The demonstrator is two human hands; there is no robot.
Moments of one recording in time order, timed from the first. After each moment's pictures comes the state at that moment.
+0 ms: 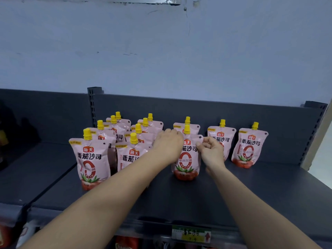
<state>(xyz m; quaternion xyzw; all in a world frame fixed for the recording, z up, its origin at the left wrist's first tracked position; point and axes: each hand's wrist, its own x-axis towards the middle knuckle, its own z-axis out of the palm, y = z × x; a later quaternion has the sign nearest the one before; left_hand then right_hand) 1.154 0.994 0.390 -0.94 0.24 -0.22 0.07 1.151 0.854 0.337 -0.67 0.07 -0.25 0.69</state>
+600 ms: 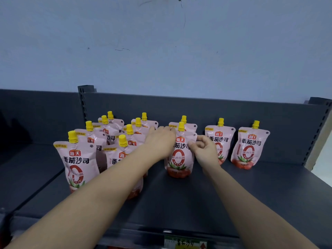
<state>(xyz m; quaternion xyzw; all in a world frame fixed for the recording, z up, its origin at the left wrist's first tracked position) 1.183 0.990 0.393 -0.95 0.22 -0.20 0.06 1.174 0.842 0.329 -0.71 0.02 -0.22 0.67</state>
